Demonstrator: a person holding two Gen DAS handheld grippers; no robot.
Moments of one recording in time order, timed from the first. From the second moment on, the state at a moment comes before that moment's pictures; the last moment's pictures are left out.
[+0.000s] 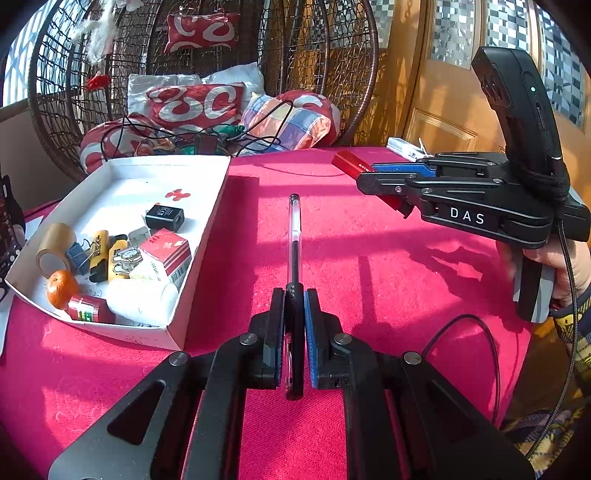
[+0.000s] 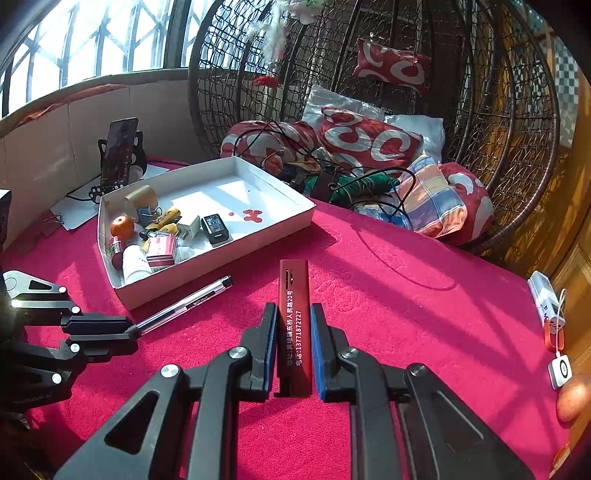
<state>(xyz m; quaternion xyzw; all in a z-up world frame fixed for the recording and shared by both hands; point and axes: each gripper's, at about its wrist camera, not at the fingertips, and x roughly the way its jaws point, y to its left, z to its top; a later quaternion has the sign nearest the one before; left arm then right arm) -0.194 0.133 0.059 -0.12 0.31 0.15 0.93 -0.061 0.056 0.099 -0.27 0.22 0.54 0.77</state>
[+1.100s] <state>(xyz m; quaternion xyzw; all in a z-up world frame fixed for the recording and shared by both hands) -0.248 0.246 0.108 -0.15 0.23 0.28 0.92 -0.105 0.124 0.144 -0.22 0.20 0.62 0.73</state>
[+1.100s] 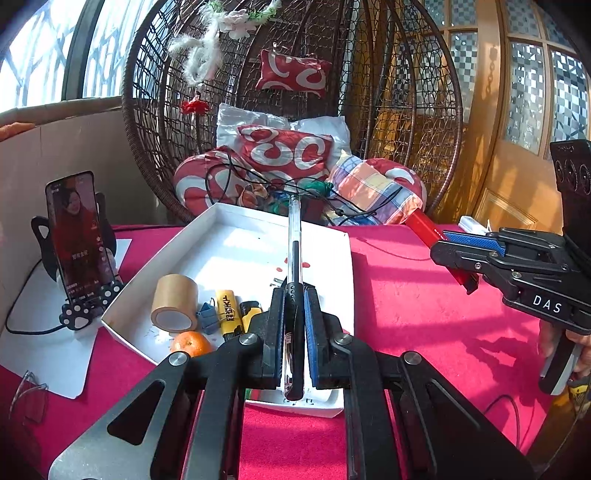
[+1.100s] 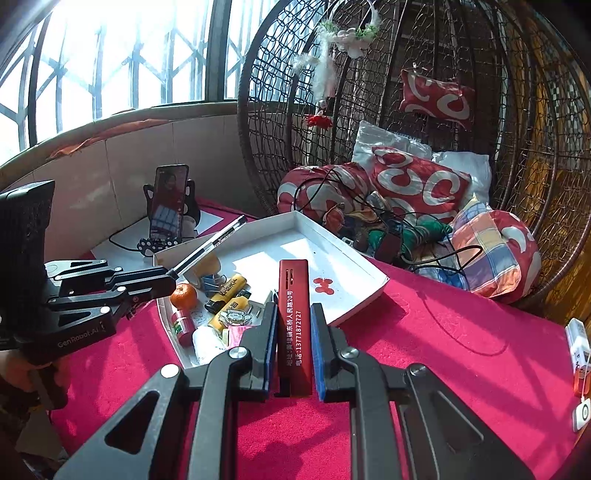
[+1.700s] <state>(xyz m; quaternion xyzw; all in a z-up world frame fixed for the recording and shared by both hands) -0.203 0.332 0.083 -0.21 0.25 0.36 0.87 -0.090 0.222 0.112 -0.17 0.30 0.62 0.70</state>
